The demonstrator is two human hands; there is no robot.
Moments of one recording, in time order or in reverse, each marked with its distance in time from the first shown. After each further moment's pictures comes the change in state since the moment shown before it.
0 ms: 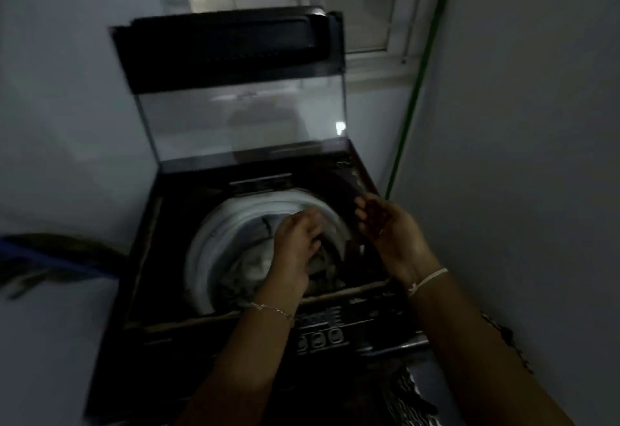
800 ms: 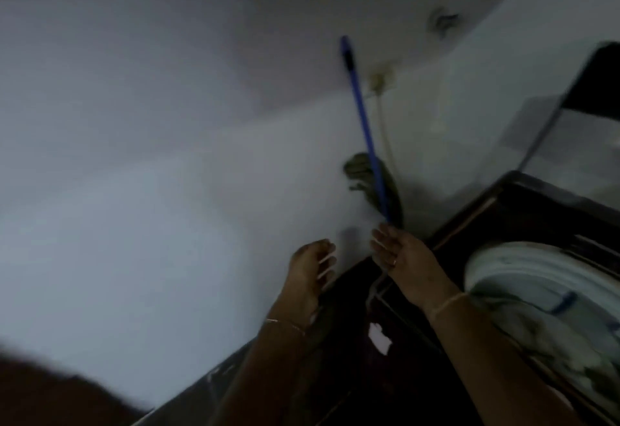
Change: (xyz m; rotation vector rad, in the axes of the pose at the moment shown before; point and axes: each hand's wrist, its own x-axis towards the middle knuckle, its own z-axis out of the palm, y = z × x) left_hand -0.218 0.007 -0.306 -0.482 0.964 0.226; right_hand -0.118 0.253 0.257 -0.455 -0.873 0.627
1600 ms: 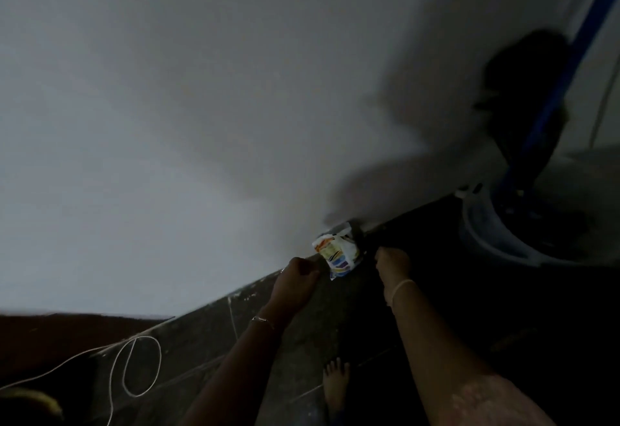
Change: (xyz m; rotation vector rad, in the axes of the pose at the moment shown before) left_hand 0.290 -0.129 -0.195 0.829 0.187 -0.165; right_hand 0.315 0.260 0.019 -0.779 0.409 0.426
